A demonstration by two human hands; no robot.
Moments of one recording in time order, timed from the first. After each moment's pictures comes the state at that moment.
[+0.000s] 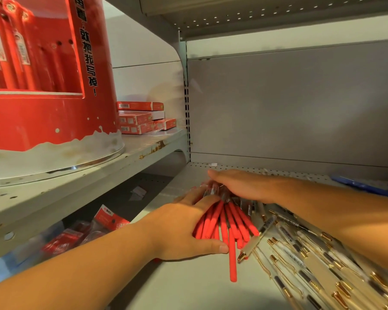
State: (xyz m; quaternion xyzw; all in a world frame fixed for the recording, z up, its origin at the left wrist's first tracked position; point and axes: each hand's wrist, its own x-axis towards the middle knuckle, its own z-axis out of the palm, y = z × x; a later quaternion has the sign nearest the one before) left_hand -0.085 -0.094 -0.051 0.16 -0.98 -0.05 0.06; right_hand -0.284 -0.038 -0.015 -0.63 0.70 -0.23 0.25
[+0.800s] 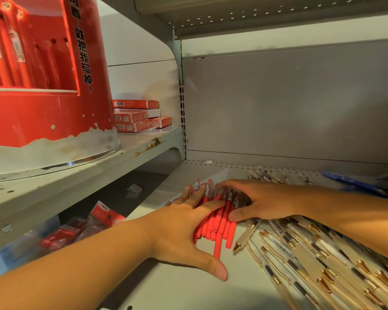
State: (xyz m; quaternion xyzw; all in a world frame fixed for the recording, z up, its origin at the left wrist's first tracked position) left_hand -0.080 -0.076 -0.042 0.13 -0.99 -0.10 0.00; right_hand -0.309 0.014 -0.026 -0.69 0.70 -0.08 0.14
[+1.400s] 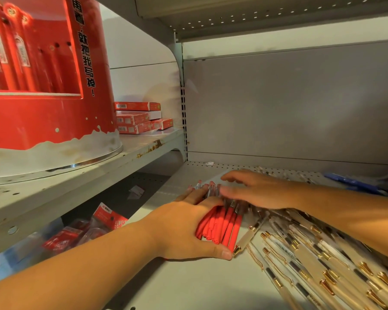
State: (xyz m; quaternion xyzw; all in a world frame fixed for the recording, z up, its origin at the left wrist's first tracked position) left_hand -0.088 -0.081 -0.049 0.15 -0.99 -0.06 0.03; right_hand -0.304 0.004 -0.020 -0.64 0.74 -0.16 0.13
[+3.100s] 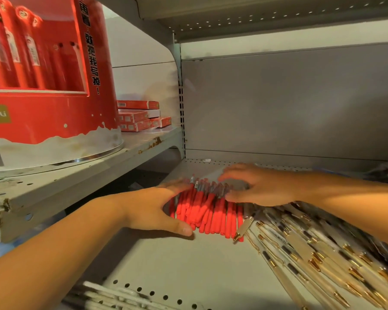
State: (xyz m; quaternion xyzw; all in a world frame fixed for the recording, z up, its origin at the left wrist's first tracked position) left_hand -0.048 -0.113 -0.022 0.16 -0.97 -0.18 0.00; right_hand -0.290 0.034 -0.001 -0.69 0.71 -0.08 0.08
